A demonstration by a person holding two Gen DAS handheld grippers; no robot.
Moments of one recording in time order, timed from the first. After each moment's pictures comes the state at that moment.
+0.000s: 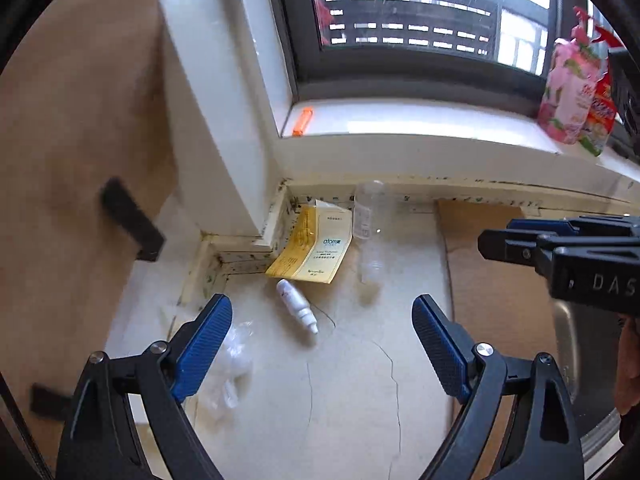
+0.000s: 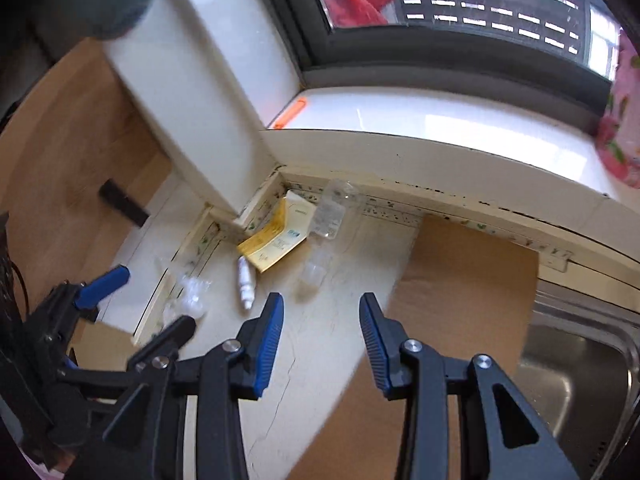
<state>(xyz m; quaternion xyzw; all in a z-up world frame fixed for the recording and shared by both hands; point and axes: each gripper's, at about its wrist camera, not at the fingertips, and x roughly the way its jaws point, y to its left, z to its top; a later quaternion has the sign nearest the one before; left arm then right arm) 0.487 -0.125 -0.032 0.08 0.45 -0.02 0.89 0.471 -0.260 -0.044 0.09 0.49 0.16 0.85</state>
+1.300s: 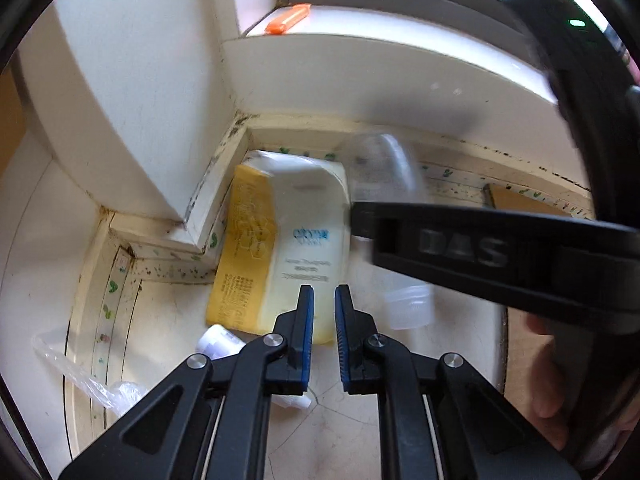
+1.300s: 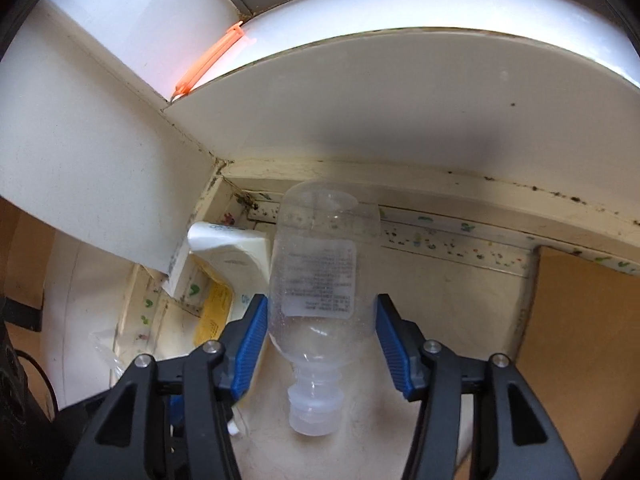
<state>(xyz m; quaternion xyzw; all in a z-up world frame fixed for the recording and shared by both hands) 0.588 -0.097 -0.158 0.01 0.52 -0.04 0.85 0.593 -0.211 -0.154 0.14 0.55 0.16 0.81</state>
